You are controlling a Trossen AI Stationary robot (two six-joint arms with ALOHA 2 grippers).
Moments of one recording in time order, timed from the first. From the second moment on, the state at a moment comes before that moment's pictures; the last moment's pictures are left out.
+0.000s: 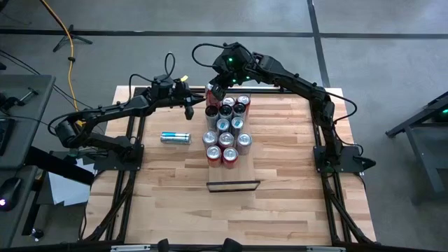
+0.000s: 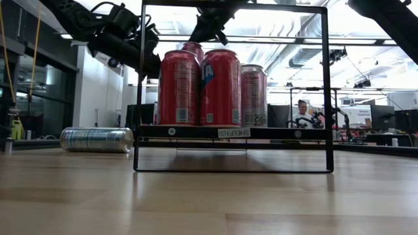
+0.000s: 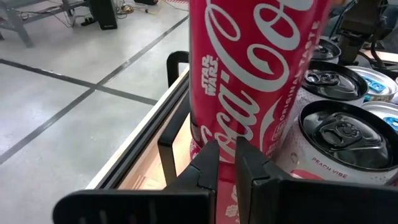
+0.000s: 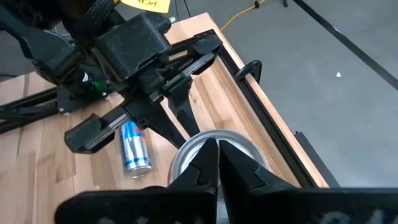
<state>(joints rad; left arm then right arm) 0.69 1.26 0.70 0.21 0.31 0.12 -0.41 2.07 2.31 -0.88 -0.11 0.05</state>
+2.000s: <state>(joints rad) 0.27 0.93 0.93 -0.97 -0.09 0.03 -0.55 1.79 2.31 -1.25 -0.13 -0.24</state>
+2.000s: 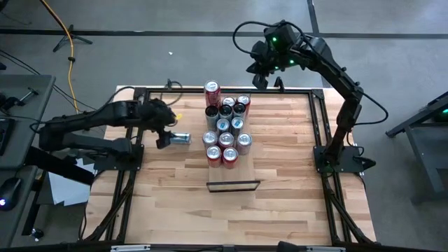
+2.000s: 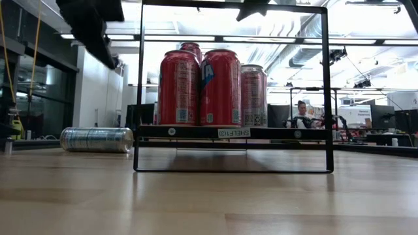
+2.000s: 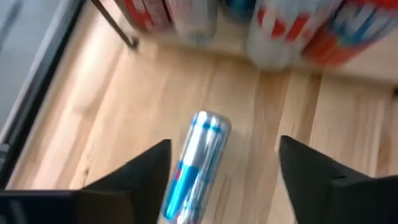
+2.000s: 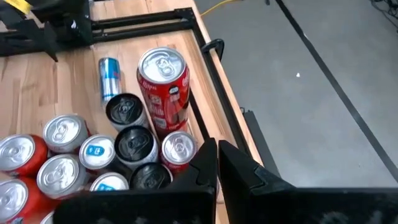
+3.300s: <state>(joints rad) 0.39 1.41 0.76 -0.88 -0.16 0.26 -0.55 1.74 2.31 -1.48 -0.21 -0.29</state>
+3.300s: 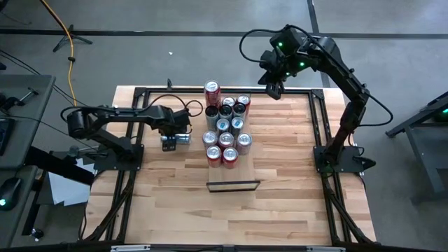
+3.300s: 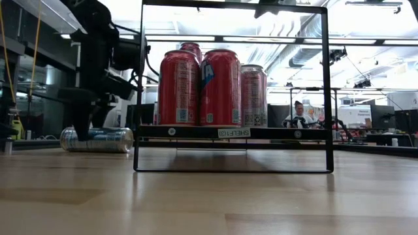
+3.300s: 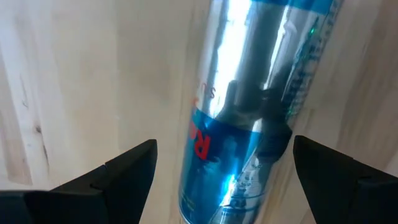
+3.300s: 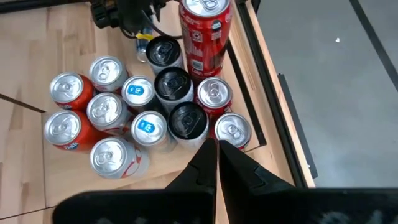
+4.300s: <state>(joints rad) 0.37 1.30 1.23 -1.50 0.02 0.08 -0.55 1.74 2.31 -1.33 -0.45 -0.28</state>
